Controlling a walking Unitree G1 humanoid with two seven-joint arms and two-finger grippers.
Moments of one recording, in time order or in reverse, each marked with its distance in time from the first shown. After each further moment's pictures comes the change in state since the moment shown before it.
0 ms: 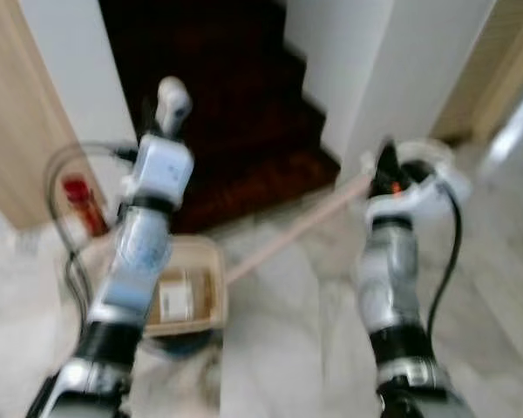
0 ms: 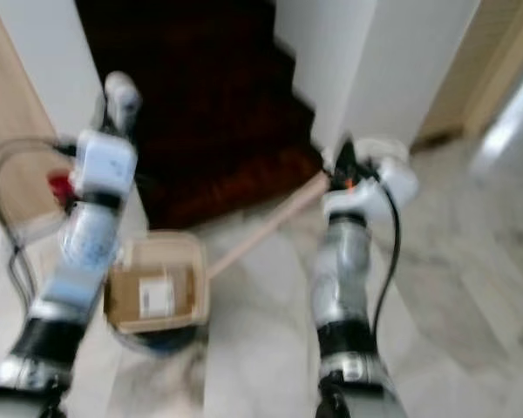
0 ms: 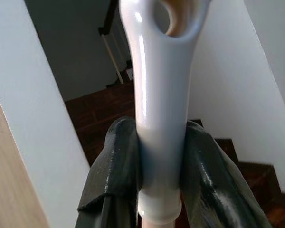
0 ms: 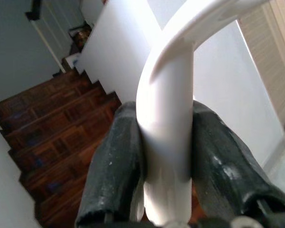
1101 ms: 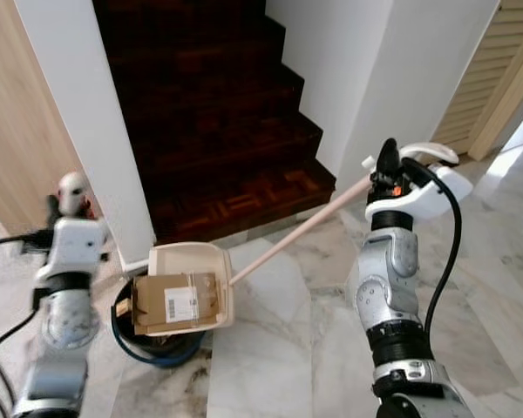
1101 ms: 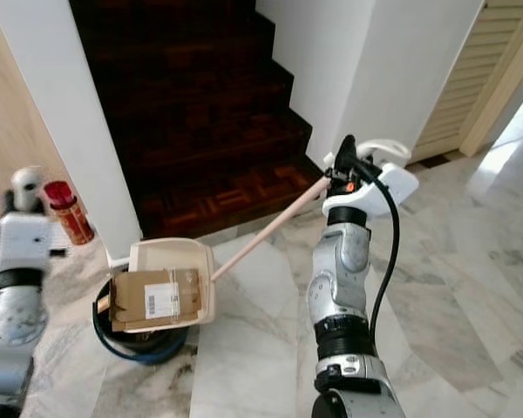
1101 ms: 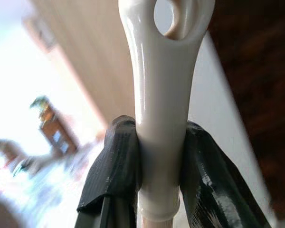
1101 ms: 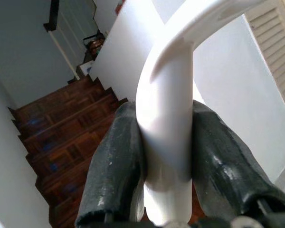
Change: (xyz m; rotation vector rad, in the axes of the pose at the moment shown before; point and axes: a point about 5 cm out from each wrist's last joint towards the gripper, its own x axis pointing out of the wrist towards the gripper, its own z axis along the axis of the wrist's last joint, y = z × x) left arm -0.139 0.102 -0.080 0.306 0.542 0.313; right arm -0.002 0.015 -0.003 0.033 0.002 0.025
